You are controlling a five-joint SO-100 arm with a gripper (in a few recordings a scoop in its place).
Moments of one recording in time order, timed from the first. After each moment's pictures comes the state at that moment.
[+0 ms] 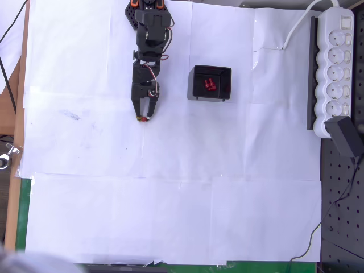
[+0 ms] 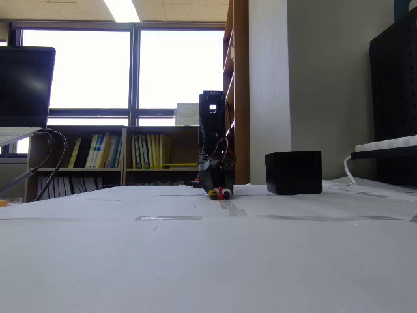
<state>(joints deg) -0.2 118.7 28.8 -63.5 -92.4</state>
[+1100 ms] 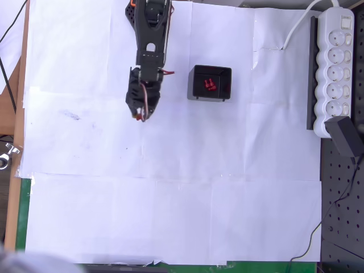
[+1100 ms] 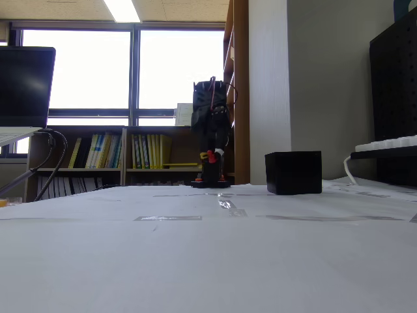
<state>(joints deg) 1.4 86.5 86.6 63.3 -68.6</state>
